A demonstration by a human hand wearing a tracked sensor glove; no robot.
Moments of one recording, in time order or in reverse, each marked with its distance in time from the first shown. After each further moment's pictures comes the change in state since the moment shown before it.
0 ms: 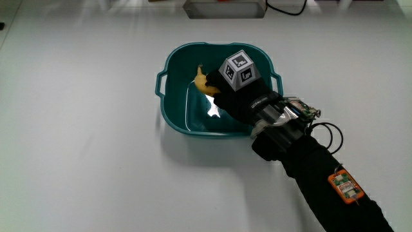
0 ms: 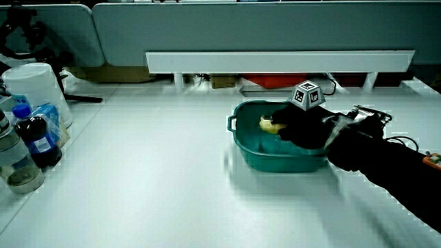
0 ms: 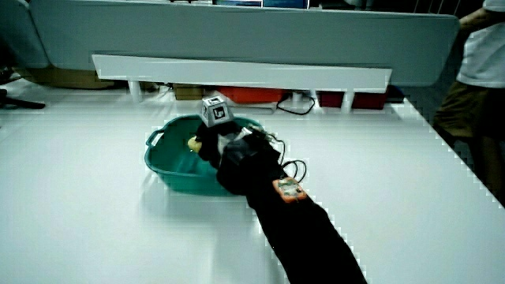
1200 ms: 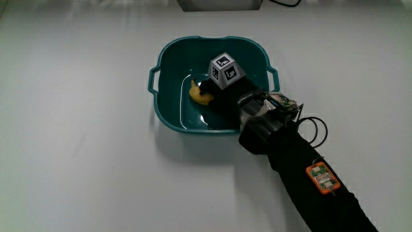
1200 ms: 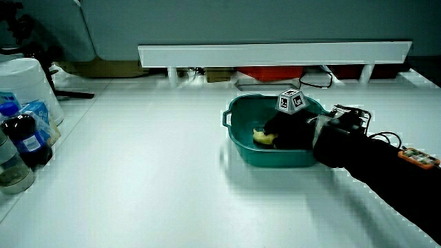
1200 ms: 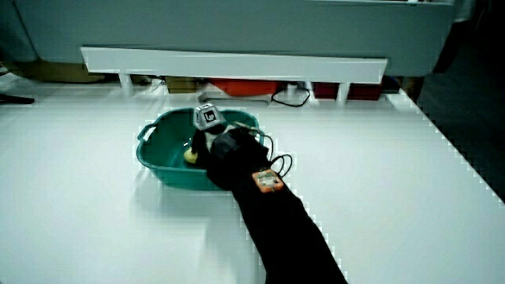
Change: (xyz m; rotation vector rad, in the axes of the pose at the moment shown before) arm -0.013 0.034 -0.014 -0.190 -0.062 0.035
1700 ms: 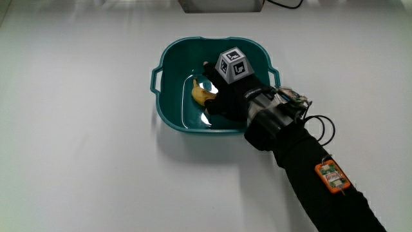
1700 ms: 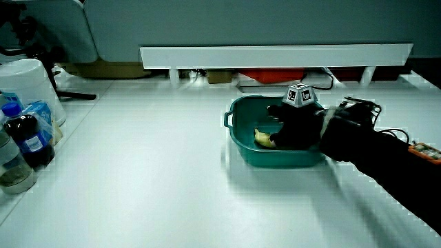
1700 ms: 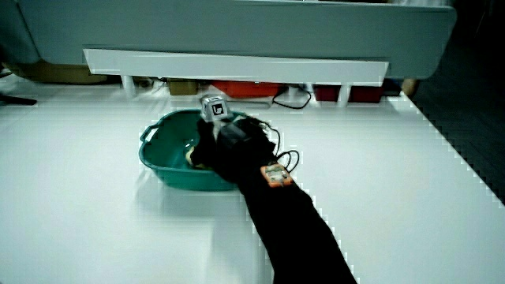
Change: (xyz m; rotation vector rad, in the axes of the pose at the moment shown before) arm 0.020 -0.017 0.018 0.070 0.132 -0.046
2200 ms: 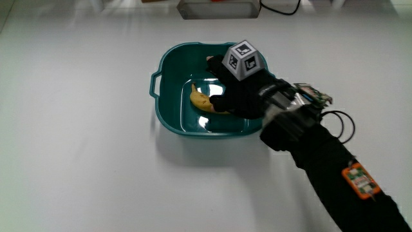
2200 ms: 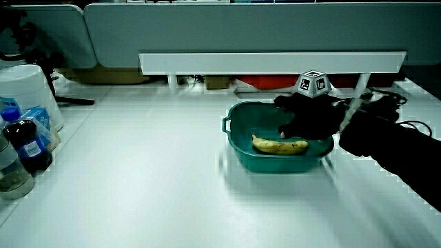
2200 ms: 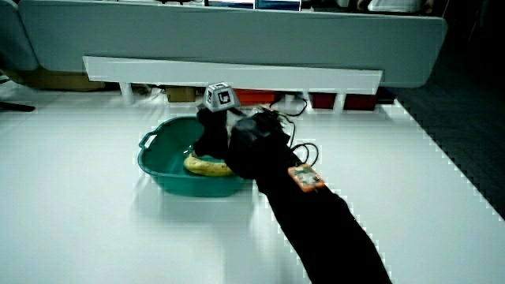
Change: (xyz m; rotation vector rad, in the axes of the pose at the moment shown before) arm 0.024 -0.033 0.011 0.046 -0.014 0.033
